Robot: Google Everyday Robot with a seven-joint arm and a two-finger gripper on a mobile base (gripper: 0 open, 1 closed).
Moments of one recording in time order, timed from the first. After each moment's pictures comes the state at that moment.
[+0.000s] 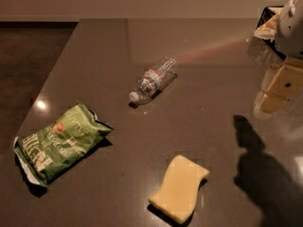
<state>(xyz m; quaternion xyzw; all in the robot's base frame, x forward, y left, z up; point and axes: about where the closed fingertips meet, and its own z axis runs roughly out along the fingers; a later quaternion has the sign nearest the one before) 0.438 -0.211 0.996 -0.60 0.77 -0.06 0.19</state>
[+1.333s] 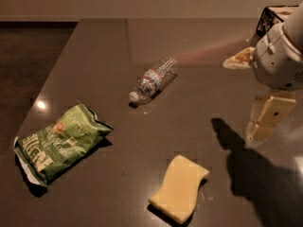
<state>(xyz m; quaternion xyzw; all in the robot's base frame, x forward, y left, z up) 0.416 -0.180 0.945 -0.70 0.69 0.03 0.17</state>
